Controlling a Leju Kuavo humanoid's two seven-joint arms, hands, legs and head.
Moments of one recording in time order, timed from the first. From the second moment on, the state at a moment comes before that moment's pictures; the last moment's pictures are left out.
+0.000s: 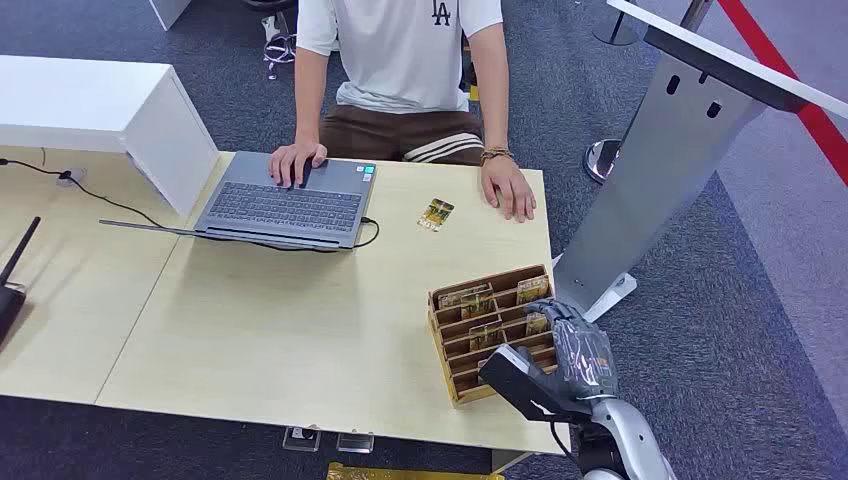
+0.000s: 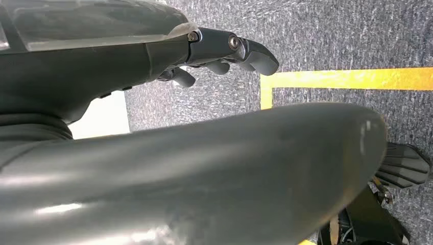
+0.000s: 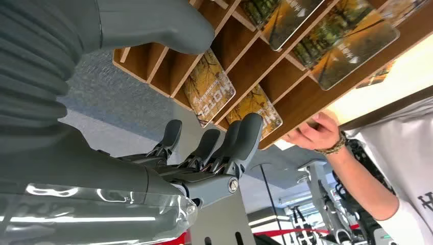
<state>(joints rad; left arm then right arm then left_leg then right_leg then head) -0.12 0.06 -1.12 -0.22 1.14 0.17 0.11 -0.16 -0.30 0.66 -1.60 0.79 -0.21 0.34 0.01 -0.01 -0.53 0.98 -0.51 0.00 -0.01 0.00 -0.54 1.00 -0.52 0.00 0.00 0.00</state>
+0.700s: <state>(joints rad) -0.12 0.06 -1.12 -0.22 1.13 0.17 0.11 -0.22 -0.28 0.62 -1.46 0.80 -0.24 0.32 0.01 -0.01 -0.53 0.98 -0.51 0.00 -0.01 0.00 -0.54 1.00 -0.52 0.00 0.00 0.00</state>
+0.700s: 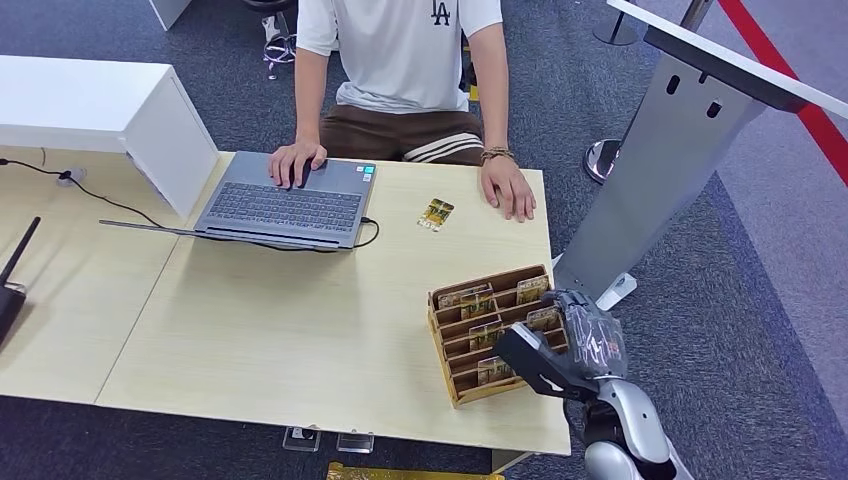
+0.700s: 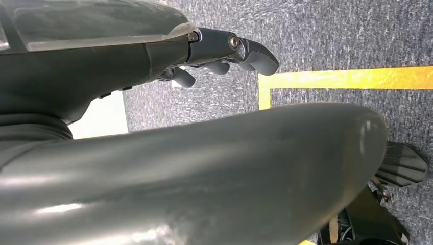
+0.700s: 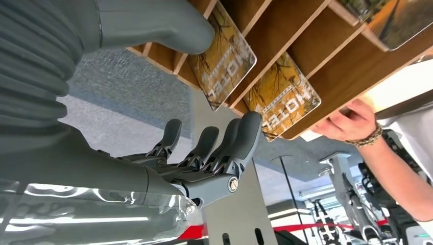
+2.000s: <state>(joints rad) -0.12 0.06 -1.12 -0.22 1.12 0.16 0.11 -0.25 -0.27 0.61 -1.41 0.77 -0.24 0.32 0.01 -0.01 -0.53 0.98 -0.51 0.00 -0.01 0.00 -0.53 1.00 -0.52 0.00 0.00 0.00</state>
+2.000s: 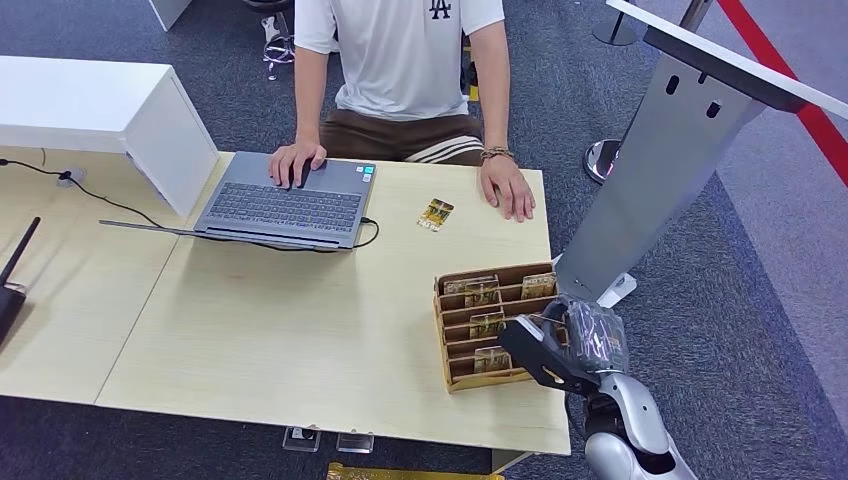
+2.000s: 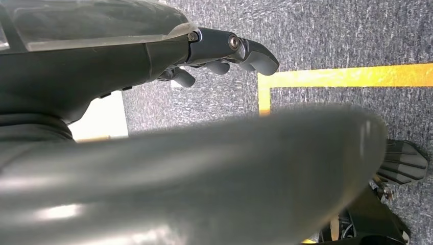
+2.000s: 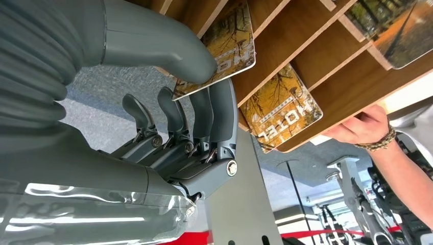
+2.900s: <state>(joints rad) -0.12 0.06 -1.13 -0.22 1.12 0.16 0.10 -0.25 -0.26 0.61 -1.46 0.80 -0.24 0.32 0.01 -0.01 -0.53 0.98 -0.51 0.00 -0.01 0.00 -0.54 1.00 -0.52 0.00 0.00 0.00</state>
